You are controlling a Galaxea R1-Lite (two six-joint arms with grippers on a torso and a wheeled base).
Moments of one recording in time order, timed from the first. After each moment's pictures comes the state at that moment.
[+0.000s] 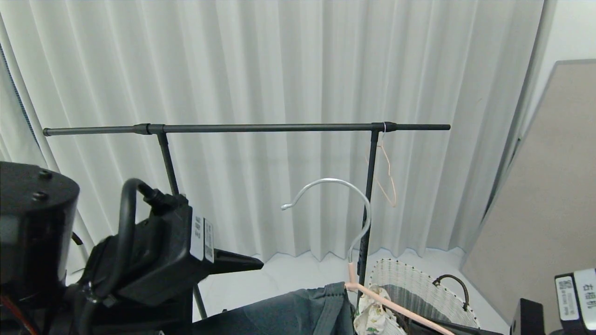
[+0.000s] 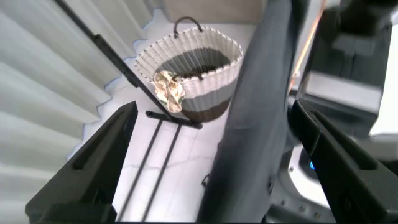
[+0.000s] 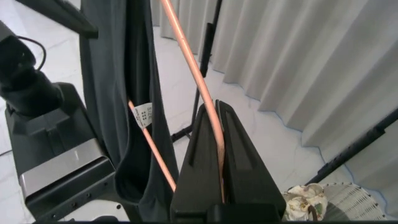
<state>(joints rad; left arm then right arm) -0.79 1.23 -0.74 0.06 -0.34 0.32 1.30 1.22 -0.35 -0.68 -0.26 0.09</state>
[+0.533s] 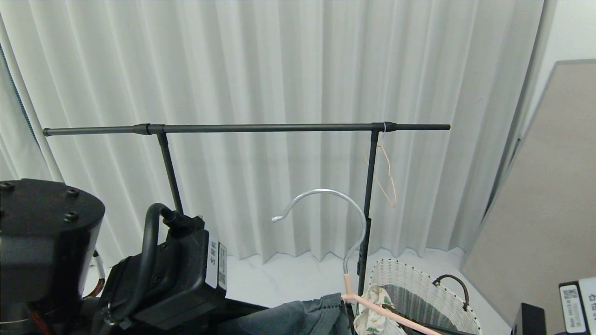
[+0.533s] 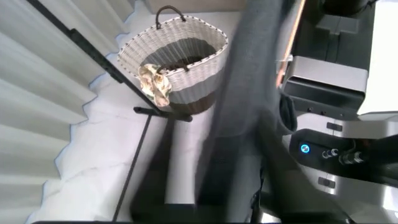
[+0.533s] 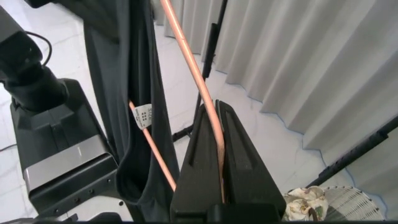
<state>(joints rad) -0.81 1.25 -0.72 0.06 -0.38 0.33 1.32 1.21 -0.35 -0.68 -0.26 0.08</state>
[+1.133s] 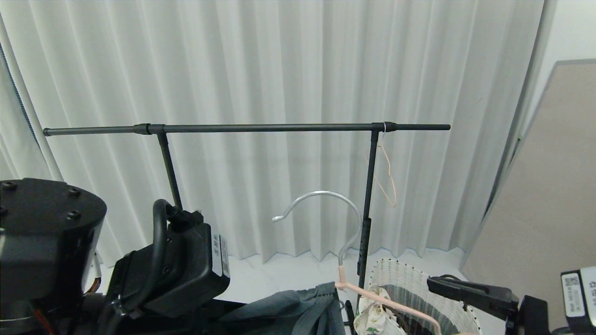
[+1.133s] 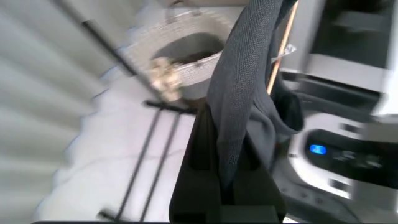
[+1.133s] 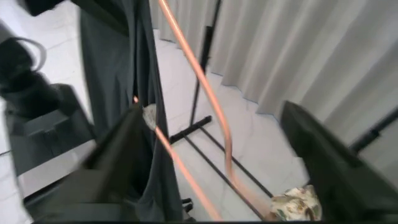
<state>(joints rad) -0.80 1.25 -0.72 0.06 -0.28 0.33 1.29 1.21 -0.35 -0.69 -0.28 0.08</state>
